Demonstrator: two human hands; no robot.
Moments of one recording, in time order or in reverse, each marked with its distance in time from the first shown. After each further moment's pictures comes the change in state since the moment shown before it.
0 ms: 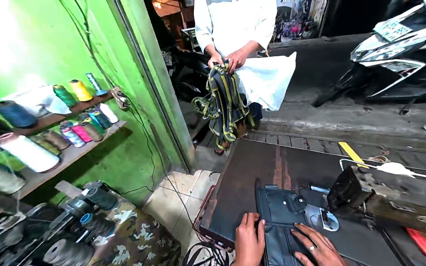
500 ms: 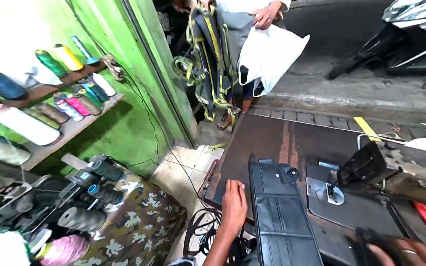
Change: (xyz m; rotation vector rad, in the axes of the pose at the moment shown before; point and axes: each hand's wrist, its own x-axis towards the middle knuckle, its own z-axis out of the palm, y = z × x) left_hand 0.017 -0.016 -0.053 0.009 -0.029 -0.170; right_hand -0.077 -0.013 -0.098 -0.178 0.008 0.597
